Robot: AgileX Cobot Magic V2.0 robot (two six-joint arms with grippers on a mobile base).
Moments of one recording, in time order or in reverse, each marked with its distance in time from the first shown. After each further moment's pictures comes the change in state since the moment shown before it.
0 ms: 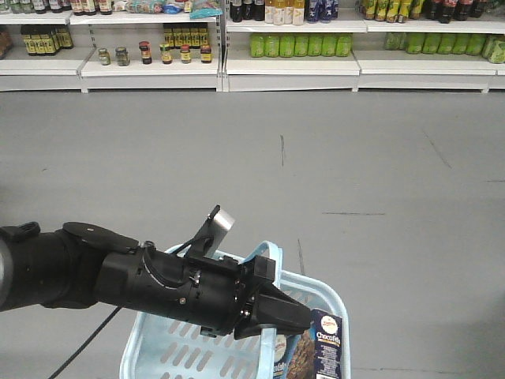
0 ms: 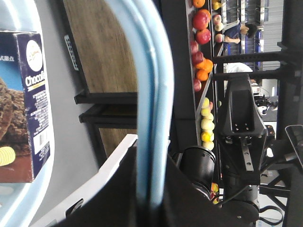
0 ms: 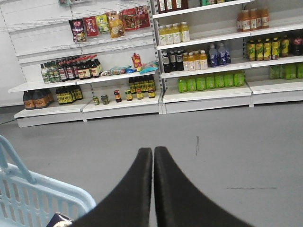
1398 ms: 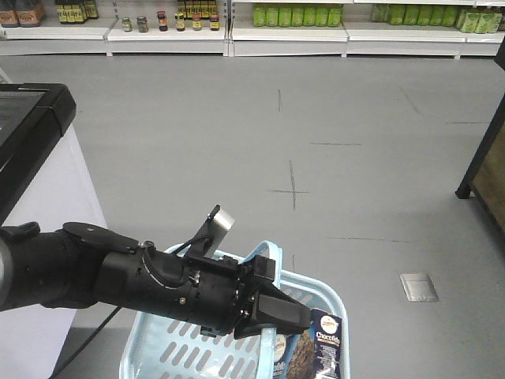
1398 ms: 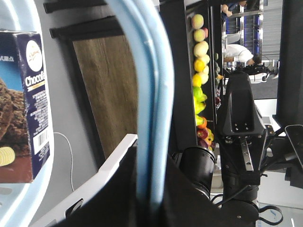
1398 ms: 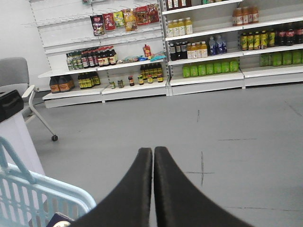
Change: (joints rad) left arm 0.000 0.000 0.000 0.000 0.000 0.000; right arm 0.000 0.000 0.000 0.000 0.000 0.000
